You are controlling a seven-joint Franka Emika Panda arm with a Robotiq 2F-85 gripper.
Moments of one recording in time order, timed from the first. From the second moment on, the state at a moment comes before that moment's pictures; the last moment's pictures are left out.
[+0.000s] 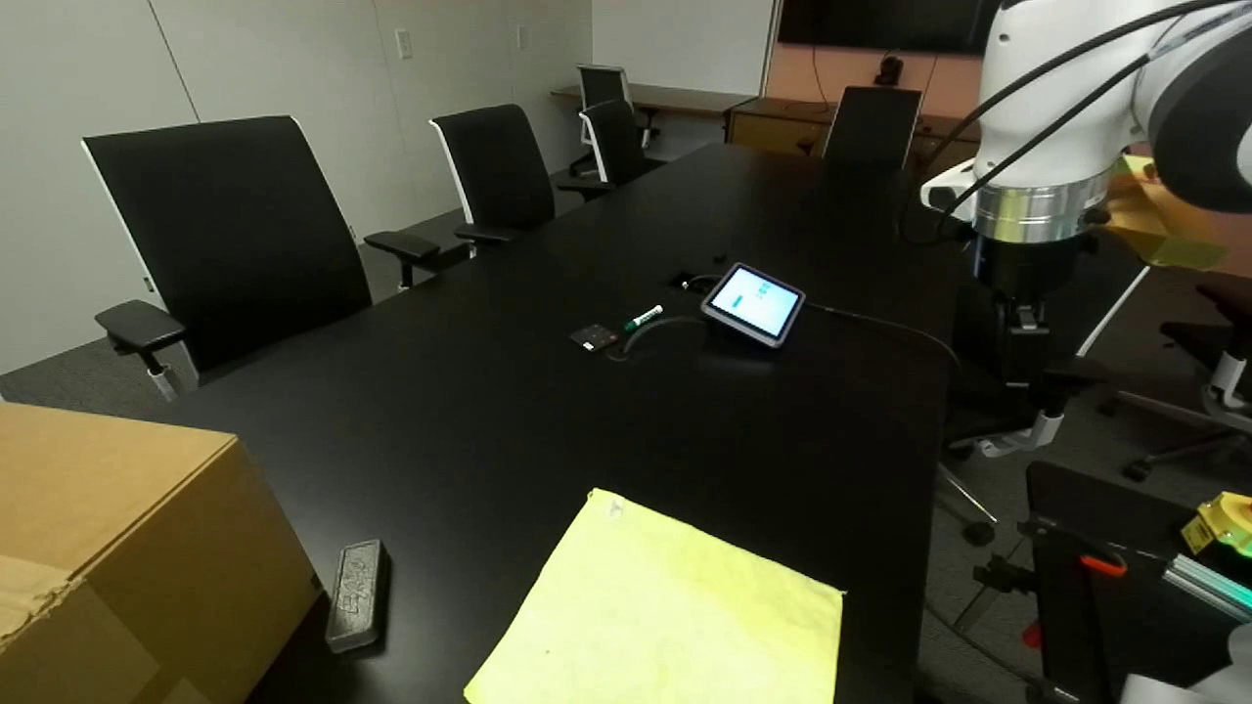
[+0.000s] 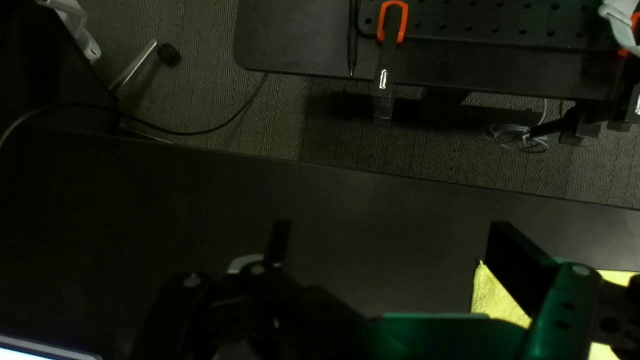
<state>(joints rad) -0.04 -0.36 0.04 -2.60 -0.28 1.98 -0.02</state>
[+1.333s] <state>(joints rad) -0.07 0.47 0.13 -2.48 -0.01 2.83 -0.17</state>
